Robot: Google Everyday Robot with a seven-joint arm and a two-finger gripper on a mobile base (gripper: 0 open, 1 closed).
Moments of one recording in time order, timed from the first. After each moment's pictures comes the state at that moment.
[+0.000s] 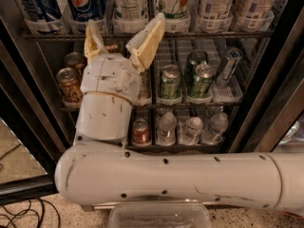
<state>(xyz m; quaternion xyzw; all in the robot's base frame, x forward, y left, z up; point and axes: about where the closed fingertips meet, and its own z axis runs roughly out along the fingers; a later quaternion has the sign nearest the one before) 0.512 0.029 1.063 0.01 0.51 -0.18 0.84</state>
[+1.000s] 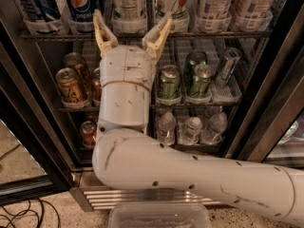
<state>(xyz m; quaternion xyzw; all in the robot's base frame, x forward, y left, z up) 0.534 0.013 1.065 0.03 0.51 -0.04 0.86</state>
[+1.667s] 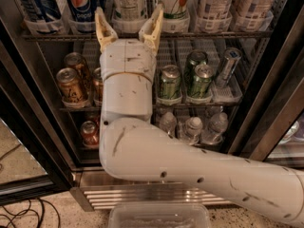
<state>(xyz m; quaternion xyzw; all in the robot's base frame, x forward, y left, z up) 0.544 0.020 1.068 0.00 0.54 -0.03 0.84</state>
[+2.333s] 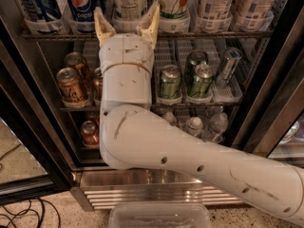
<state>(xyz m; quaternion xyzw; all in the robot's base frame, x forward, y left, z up) 0.562 0.026 1.065 -0.03 0.56 -0.04 0.83</state>
